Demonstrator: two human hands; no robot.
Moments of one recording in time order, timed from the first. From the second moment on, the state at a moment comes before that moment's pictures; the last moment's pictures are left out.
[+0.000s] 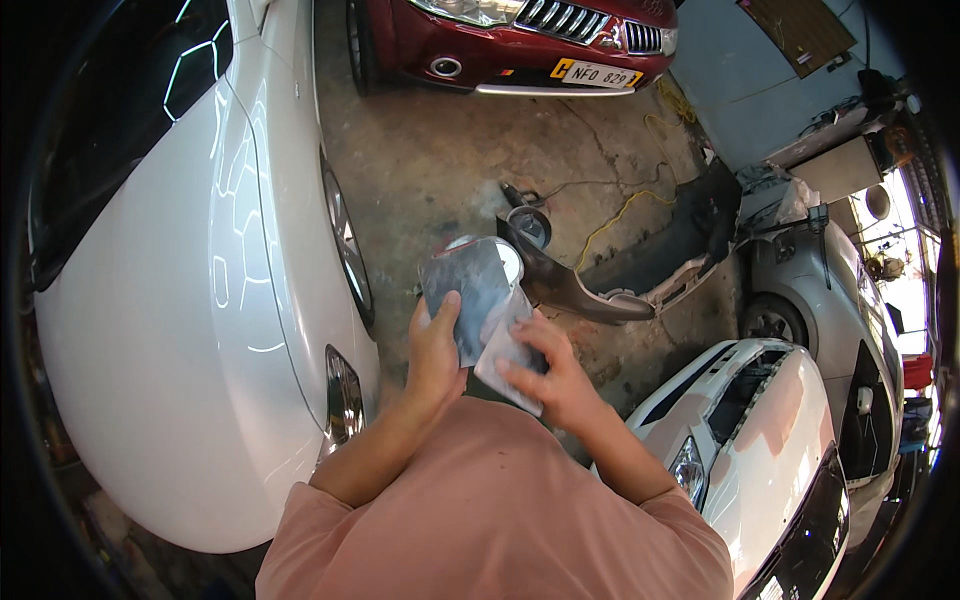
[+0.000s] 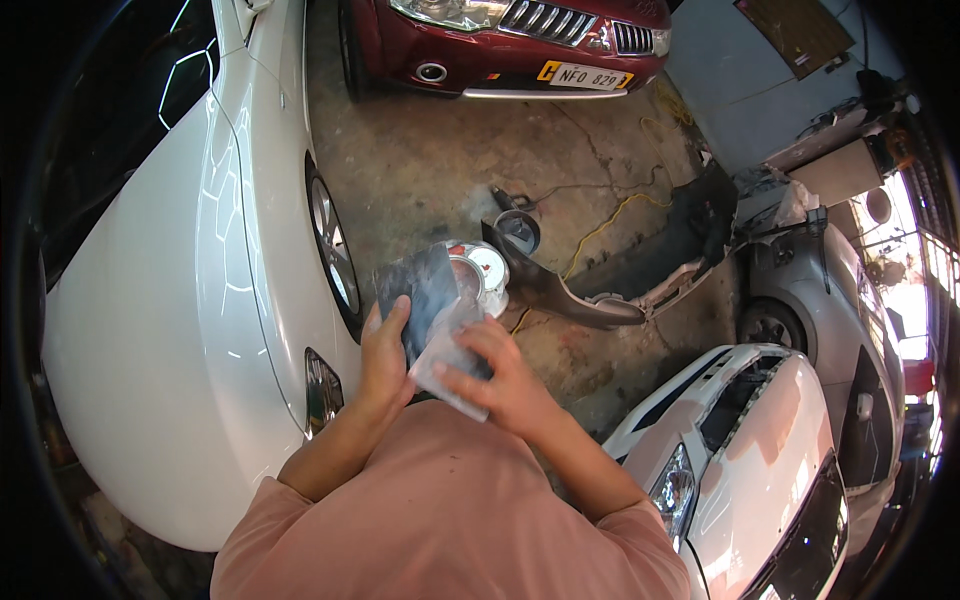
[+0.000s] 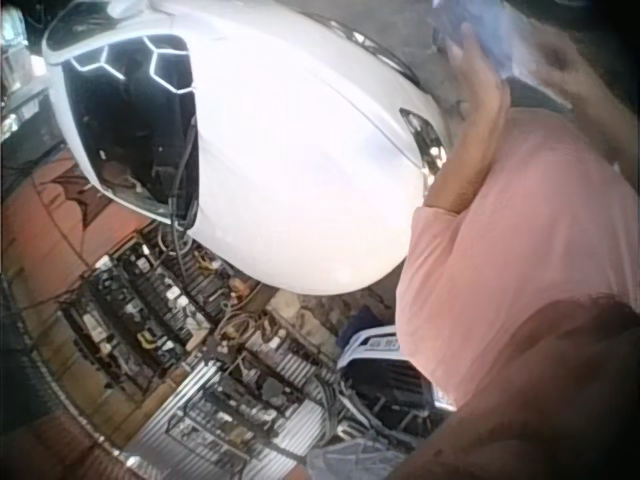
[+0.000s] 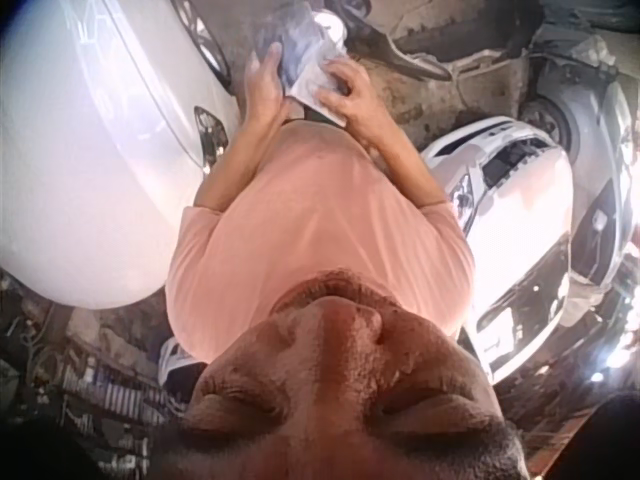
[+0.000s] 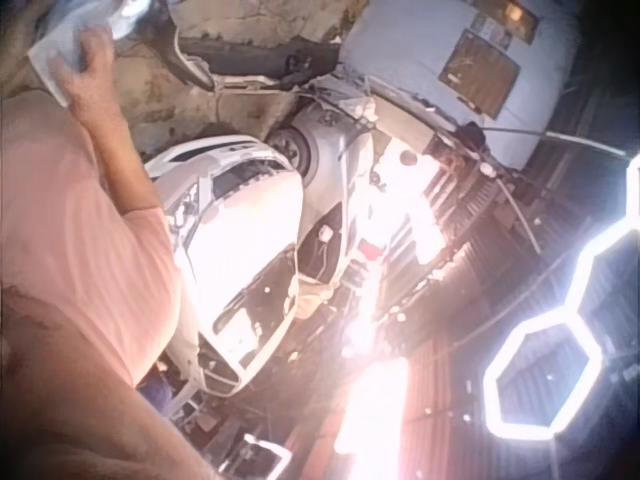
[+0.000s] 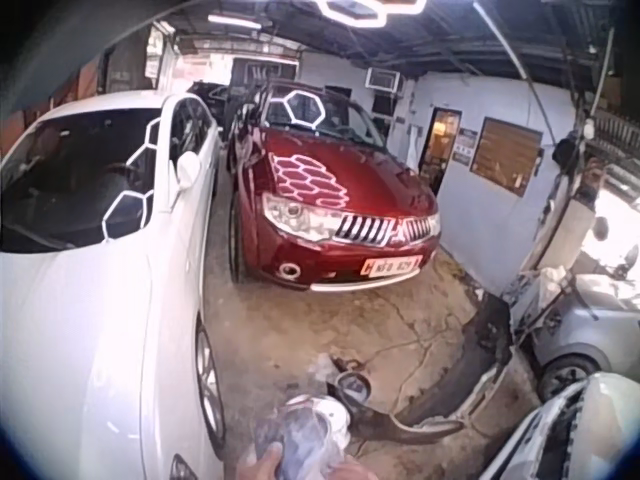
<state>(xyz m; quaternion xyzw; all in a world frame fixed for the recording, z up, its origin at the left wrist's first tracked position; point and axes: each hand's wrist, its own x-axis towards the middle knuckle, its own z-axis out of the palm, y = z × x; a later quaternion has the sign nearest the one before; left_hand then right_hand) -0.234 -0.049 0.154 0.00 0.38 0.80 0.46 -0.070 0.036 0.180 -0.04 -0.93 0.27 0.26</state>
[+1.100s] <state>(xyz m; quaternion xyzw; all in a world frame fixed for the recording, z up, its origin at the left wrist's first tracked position) -0.196 -0.009 0.089 0.13 0.51 0.56 0.63 -0.044 0.118 0.025 -0.27 0.08 0.83 0.48</state>
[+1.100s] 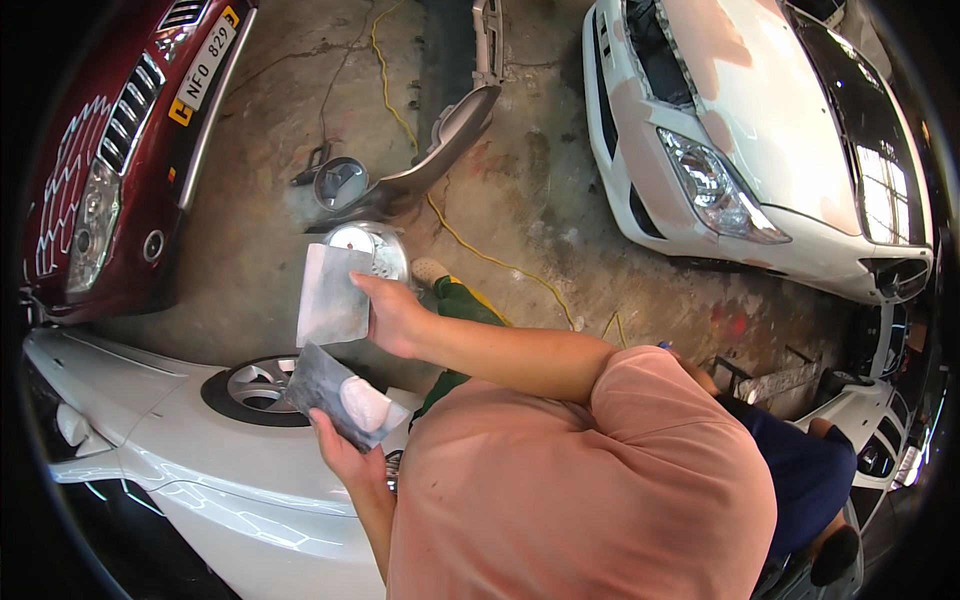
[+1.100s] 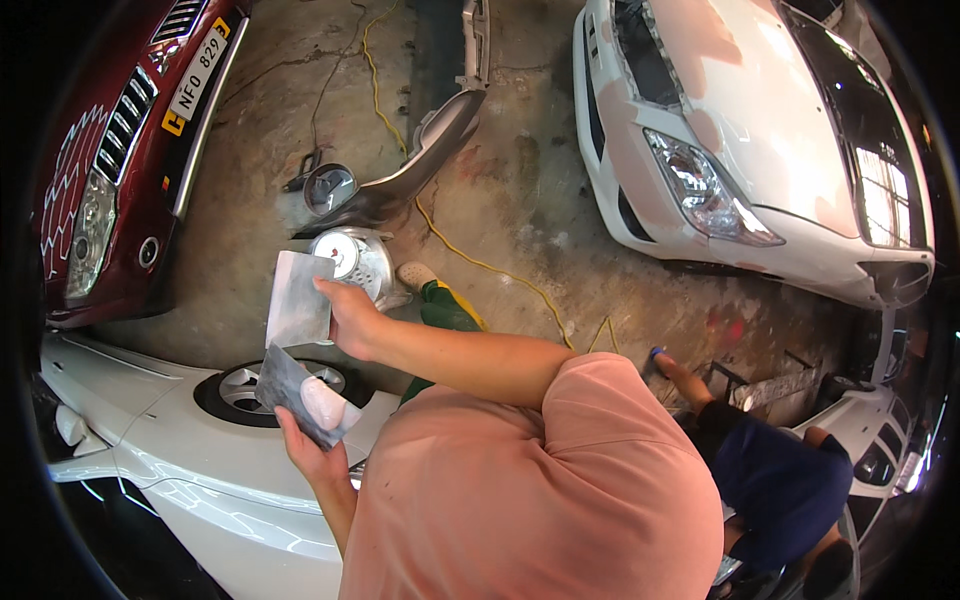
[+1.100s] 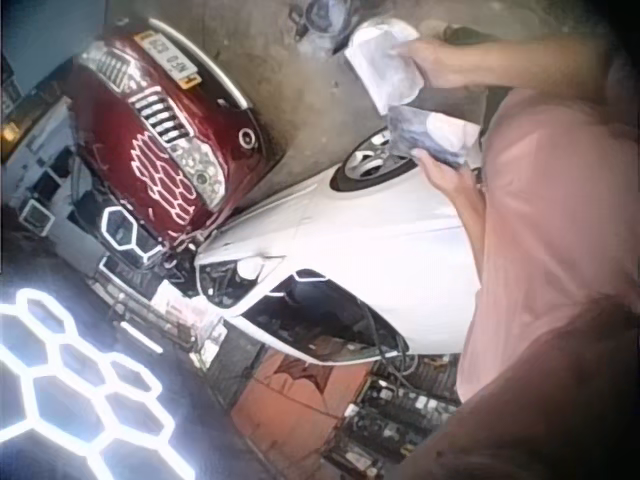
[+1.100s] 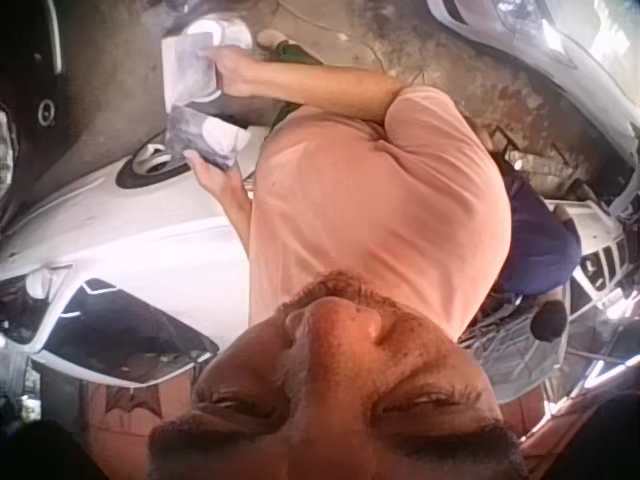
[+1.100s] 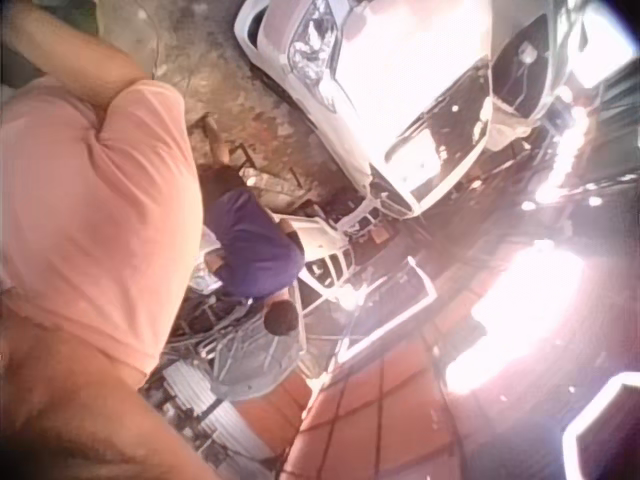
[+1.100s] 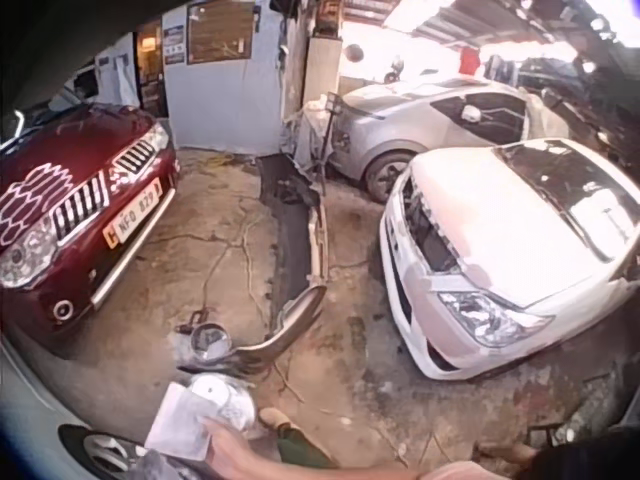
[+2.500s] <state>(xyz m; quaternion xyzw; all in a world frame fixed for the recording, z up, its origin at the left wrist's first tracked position) 0.108 0.077 0.087 0.28 0.47 0.48 0.69 0.437 -0.185 -0.251 -0.70 -0.46 0.53 -0.14</state>
